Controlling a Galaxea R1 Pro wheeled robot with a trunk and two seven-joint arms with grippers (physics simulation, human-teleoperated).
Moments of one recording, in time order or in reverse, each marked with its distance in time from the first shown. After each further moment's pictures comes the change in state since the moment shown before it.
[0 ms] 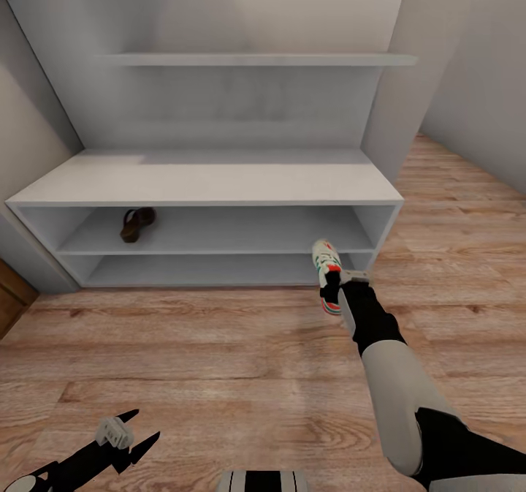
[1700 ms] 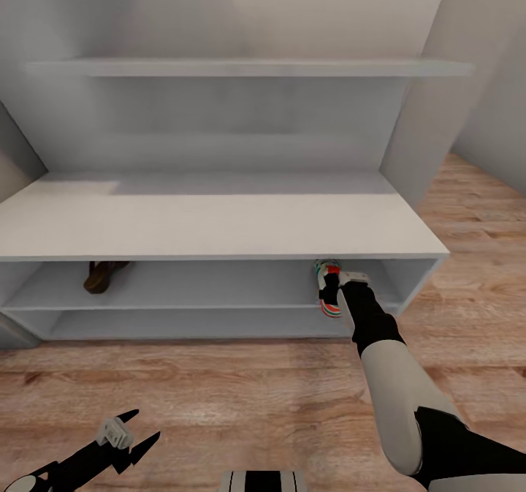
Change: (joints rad) left arm 0.000 0.000 0.000 0.000 0.000 0.000 0.000; right arm -0.001 0.002 0.000 0.014 0.000 0.008 0.000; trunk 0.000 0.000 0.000
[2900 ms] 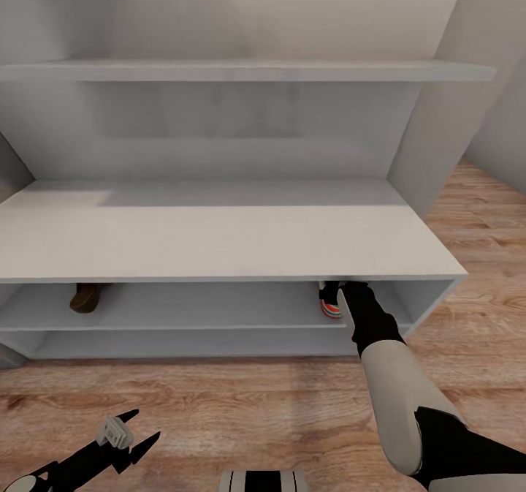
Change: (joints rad) left arm 0.000 0.000 0.000 0.000 0.000 0.001 0.000; right arm 0.000 0.000 0.000 -0.002 0.000 0.001 -0.002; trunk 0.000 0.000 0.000
